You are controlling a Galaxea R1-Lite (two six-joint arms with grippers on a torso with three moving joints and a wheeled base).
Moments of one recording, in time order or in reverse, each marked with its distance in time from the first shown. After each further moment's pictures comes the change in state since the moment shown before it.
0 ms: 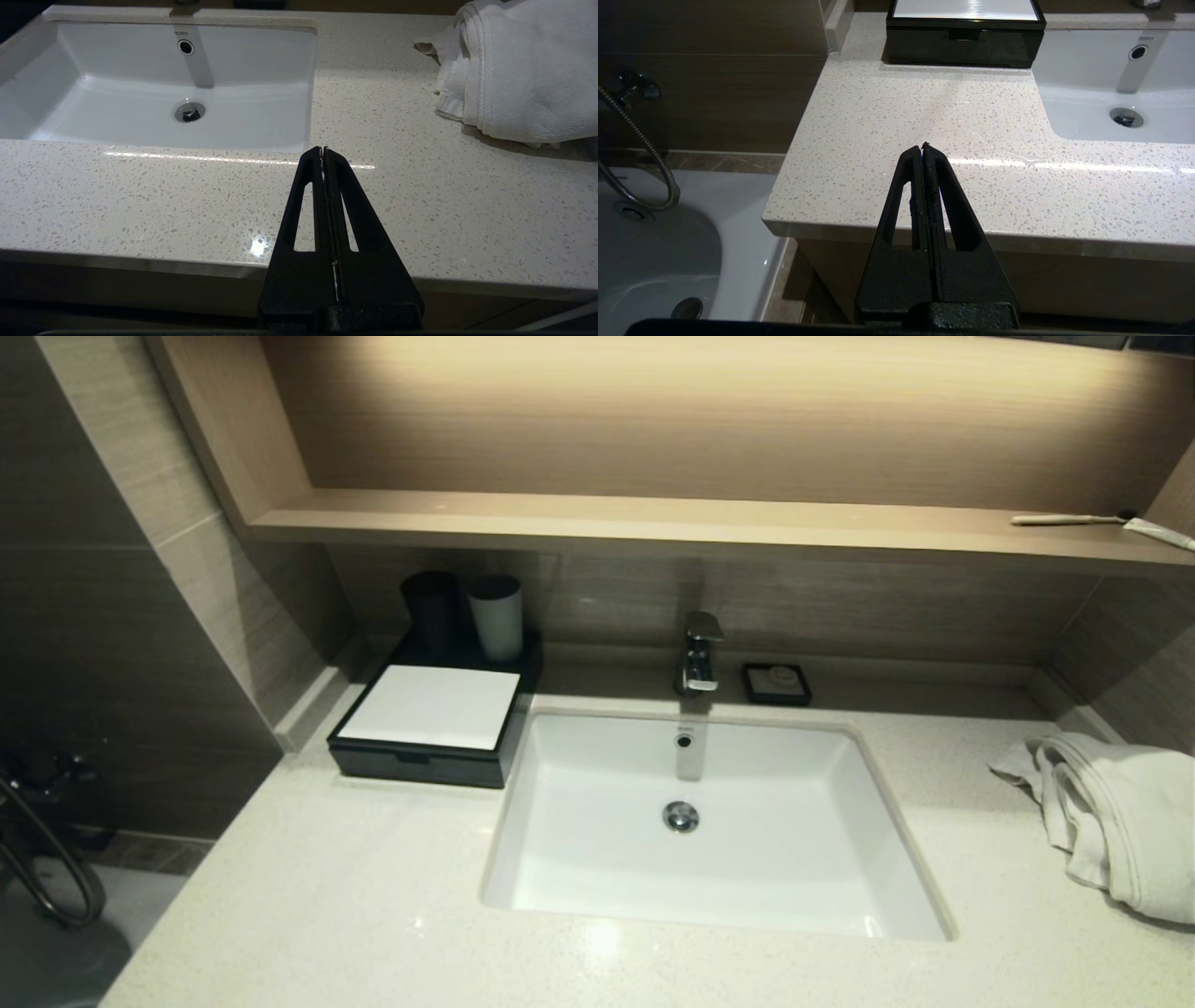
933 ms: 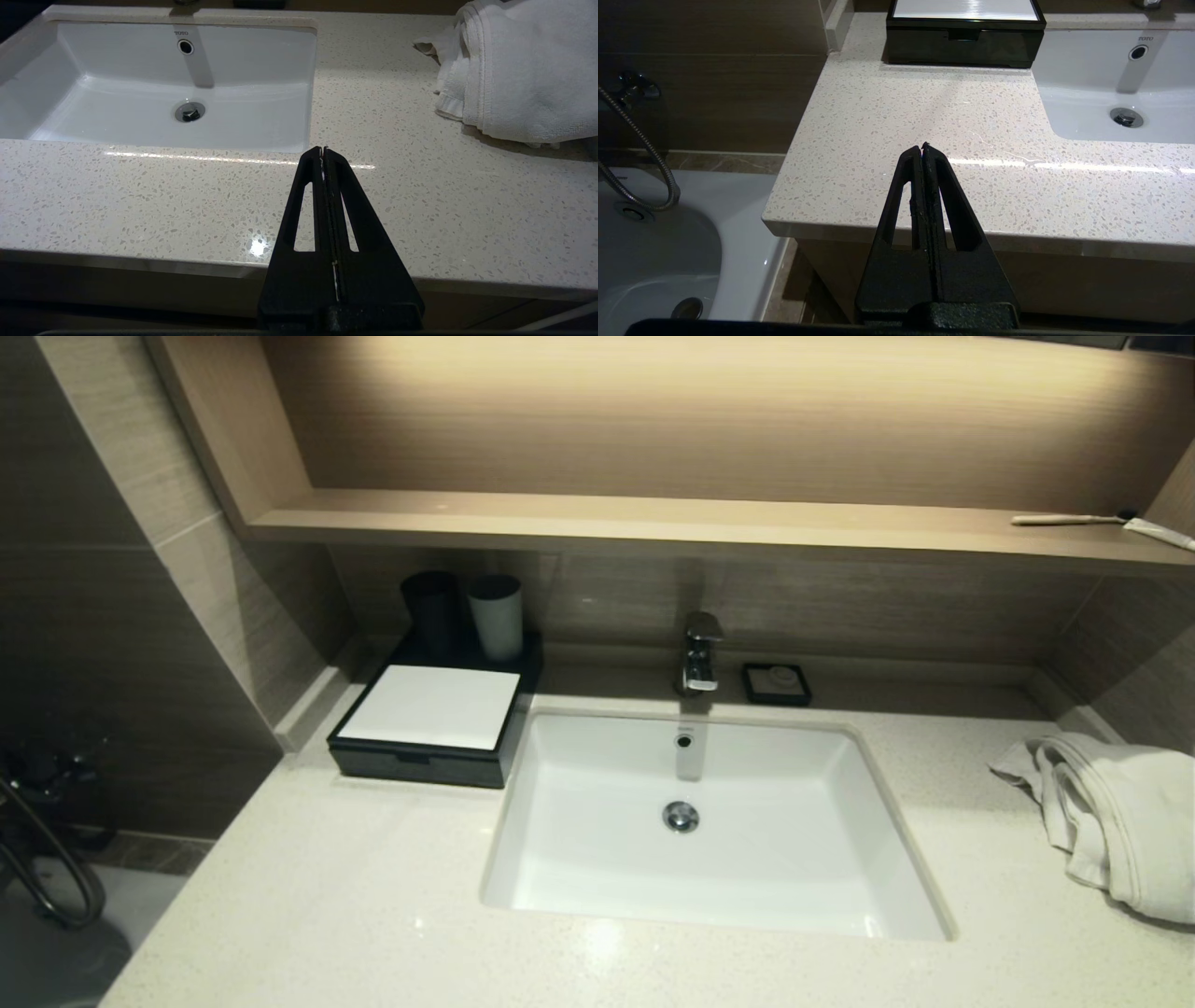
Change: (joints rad) left arm 0.000 0.000 0.000 0.000 0.000 0.000; right arm 0.000 0.000 0.000 0.000 0.000 -0.001
